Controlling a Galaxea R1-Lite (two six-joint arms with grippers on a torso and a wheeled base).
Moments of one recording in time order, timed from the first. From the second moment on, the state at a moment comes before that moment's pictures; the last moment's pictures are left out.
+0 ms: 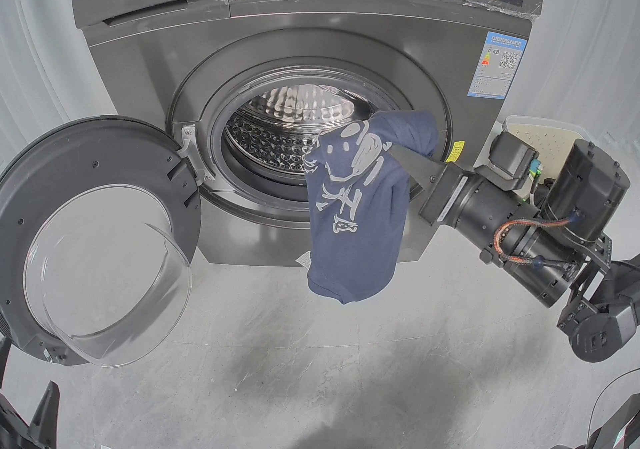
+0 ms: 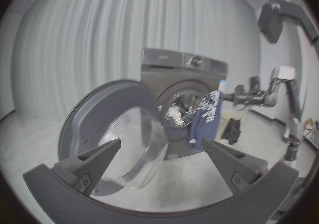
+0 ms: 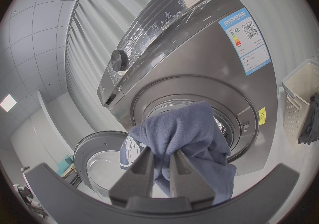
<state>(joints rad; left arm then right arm) 0.00 0.07 -0.17 -0.06 -0.17 -0.01 0.74 1.69 -0.74 -1.18 -0.09 0.36</state>
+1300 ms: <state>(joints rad) -0.50 1.60 -0.46 -0.70 -0.47 -0.10 0.82 1.80 -0.89 -1.31 -0.13 0.36</state>
